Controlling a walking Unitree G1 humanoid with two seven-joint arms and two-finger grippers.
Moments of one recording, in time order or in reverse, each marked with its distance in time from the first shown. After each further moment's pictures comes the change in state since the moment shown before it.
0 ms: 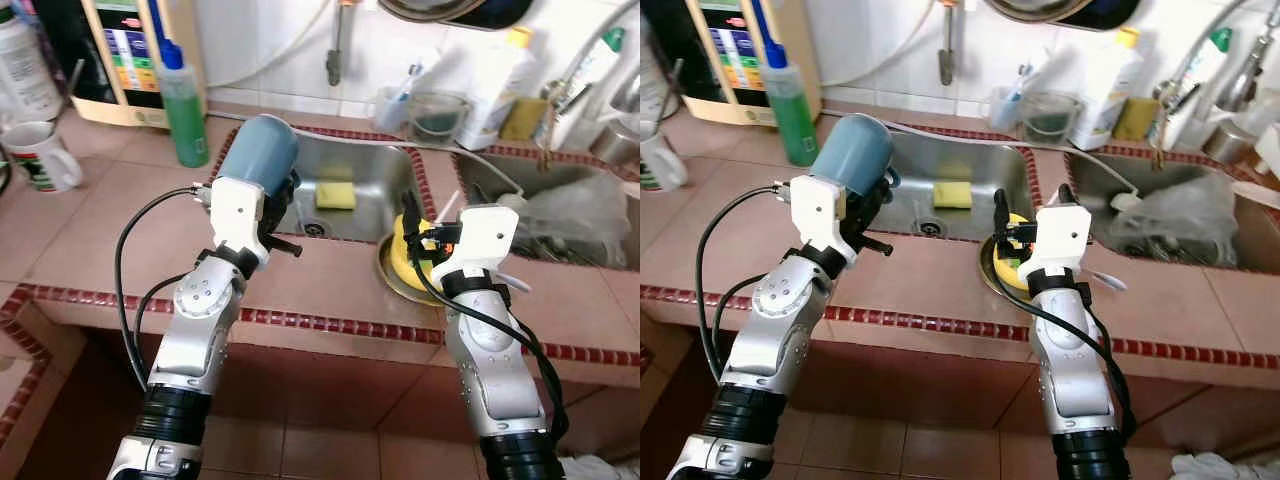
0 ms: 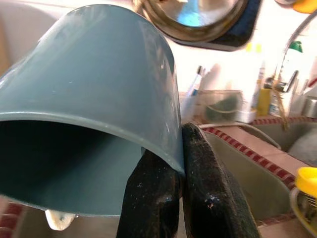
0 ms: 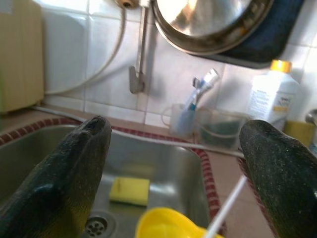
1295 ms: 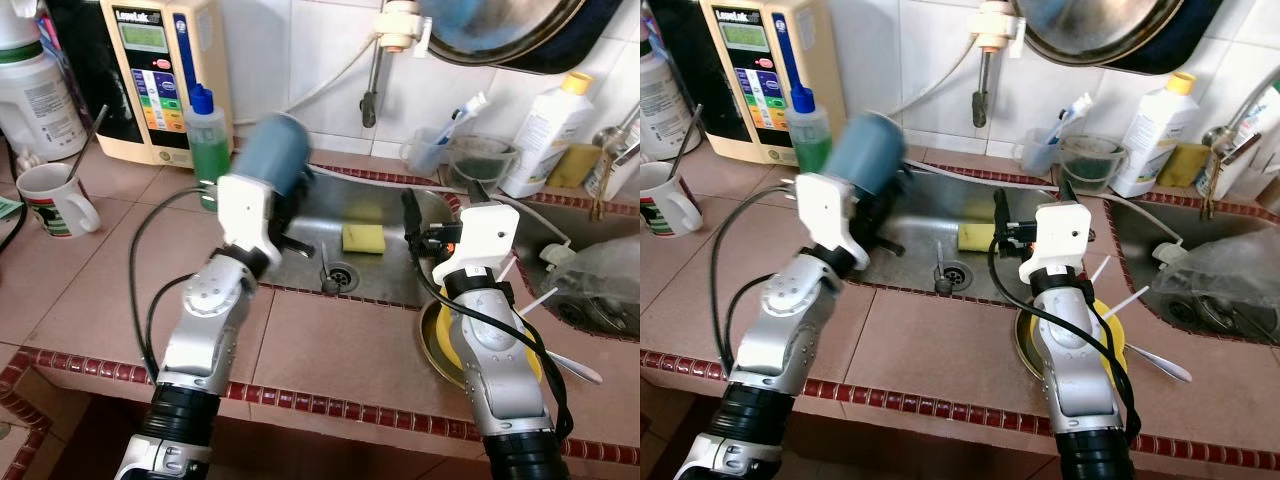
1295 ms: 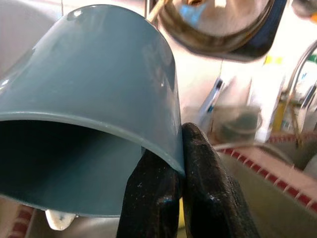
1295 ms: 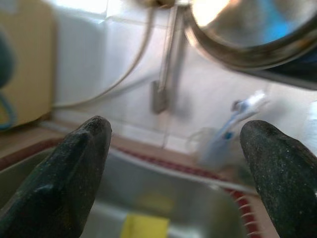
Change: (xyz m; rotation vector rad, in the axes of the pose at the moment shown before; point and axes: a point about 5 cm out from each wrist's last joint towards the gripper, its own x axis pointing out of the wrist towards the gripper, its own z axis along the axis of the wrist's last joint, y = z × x) left arm 0.007 -0.012 0.000 -0.038 0.043 -0.064; right arm -0.004 0.003 -0.001 -0.010 0.036 0.072
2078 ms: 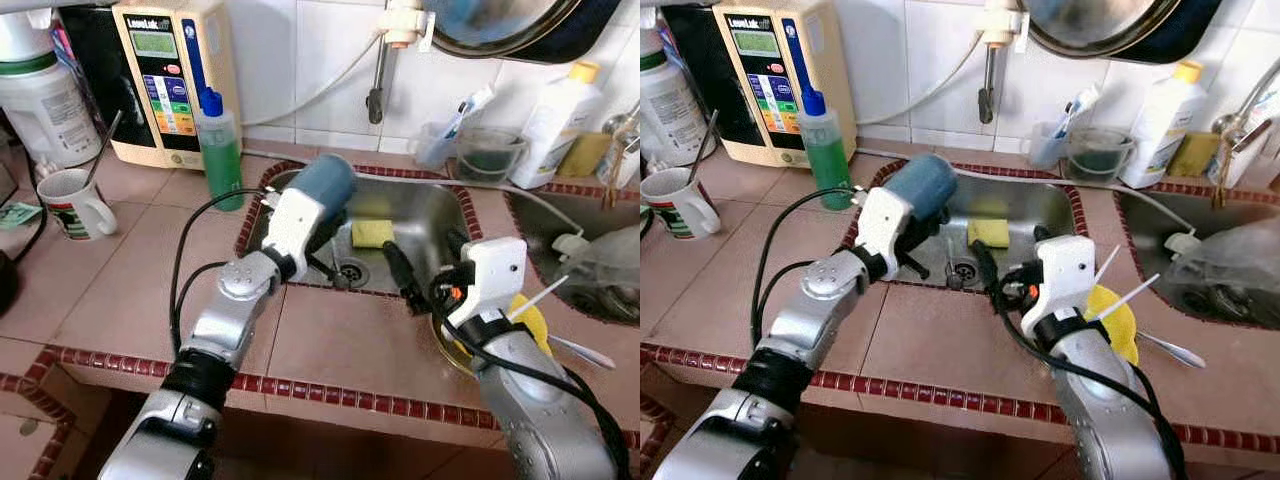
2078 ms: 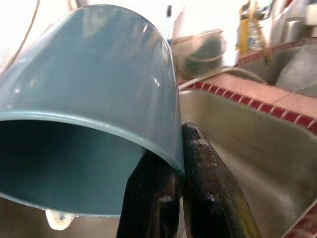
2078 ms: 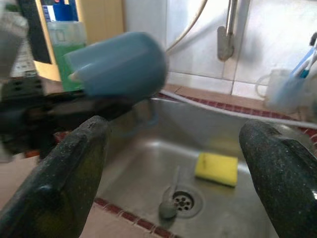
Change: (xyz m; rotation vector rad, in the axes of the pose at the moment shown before) left arm 0.031 -0.022 -0.026 0.134 0.162 -0.247; right arm -0.055 0.007 0.025 0.148 0.199 0.209
